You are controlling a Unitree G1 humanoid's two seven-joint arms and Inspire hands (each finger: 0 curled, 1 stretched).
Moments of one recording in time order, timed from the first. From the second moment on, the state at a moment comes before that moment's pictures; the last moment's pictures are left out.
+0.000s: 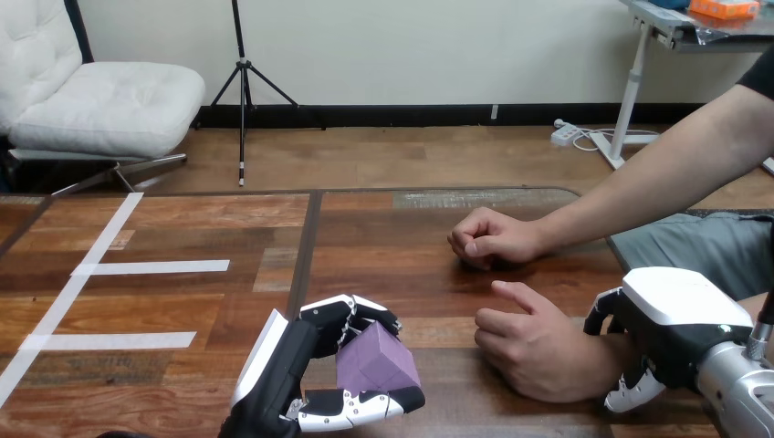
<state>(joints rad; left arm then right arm) 0.09 0.18 -0.18 0.48 0.16 -0.81 -0.04 0.05 -0.63 0.12 -0.21 -0.91 0.22 0.47</state>
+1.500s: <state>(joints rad) 0.09 0.18 -0.16 0.48 0.15 -0.84 -0.06 0.05 -0.64 0.15 -0.24 -1.03 0.27 0.53</state>
